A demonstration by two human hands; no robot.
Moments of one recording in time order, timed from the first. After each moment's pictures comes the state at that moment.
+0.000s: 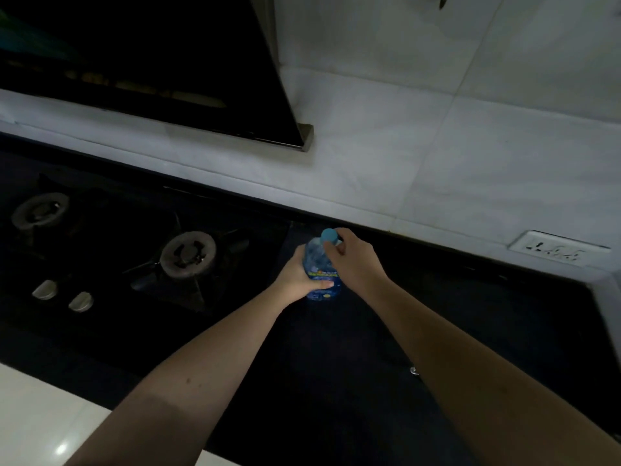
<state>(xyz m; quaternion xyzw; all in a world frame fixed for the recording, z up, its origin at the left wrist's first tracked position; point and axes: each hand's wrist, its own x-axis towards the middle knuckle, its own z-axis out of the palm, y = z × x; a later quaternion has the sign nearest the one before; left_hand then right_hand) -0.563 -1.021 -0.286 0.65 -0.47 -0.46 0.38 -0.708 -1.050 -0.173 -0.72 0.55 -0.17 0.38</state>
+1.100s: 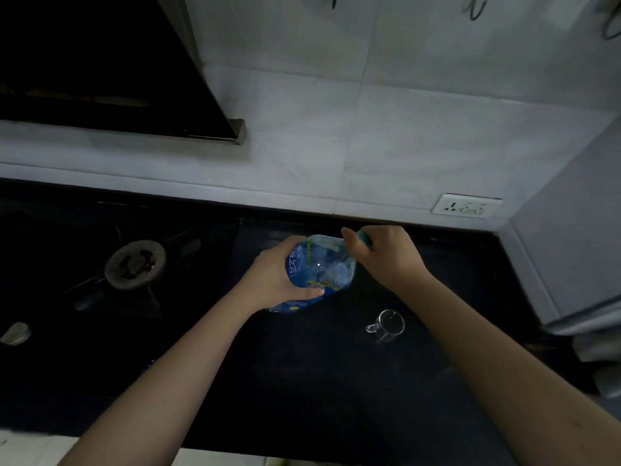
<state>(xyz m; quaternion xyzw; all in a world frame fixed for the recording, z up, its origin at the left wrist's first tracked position) -0.615 -0.948 -0.166 0.55 -0.68 -0.37 0.33 -0.832 -0.979 -0.096 -0.78 0.56 -0.24 0.17</state>
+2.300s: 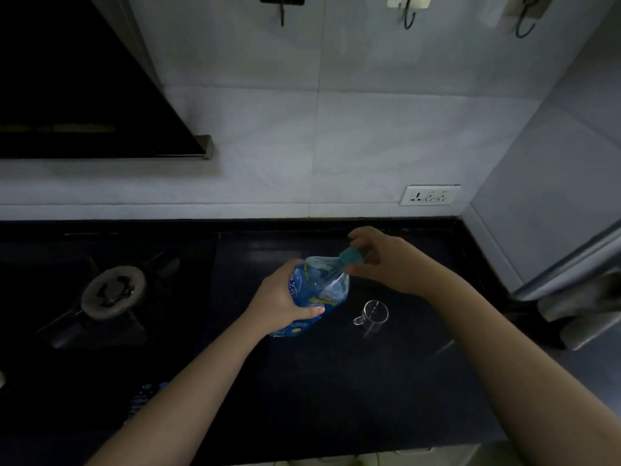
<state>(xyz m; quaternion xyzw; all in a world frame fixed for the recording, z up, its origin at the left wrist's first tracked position) -0.643 -0.933 -0.197 0.54 -0.69 -0.38 0.30 -0.882 -0.953 -0.089 -0.75 0.57 -0.14 0.30</state>
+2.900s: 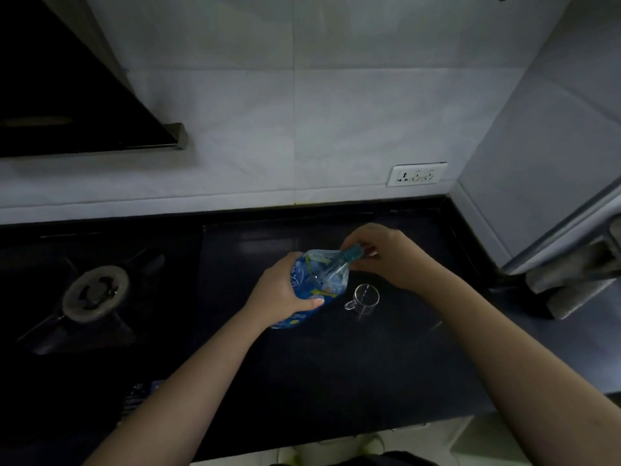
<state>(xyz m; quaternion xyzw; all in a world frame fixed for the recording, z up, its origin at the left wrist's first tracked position) -0.663 -0.940 -0.210 0.53 -0.73 -0.36 0.26 -0.903 -0.941 -0.109 -0.78 0.52 -0.21 0.28</state>
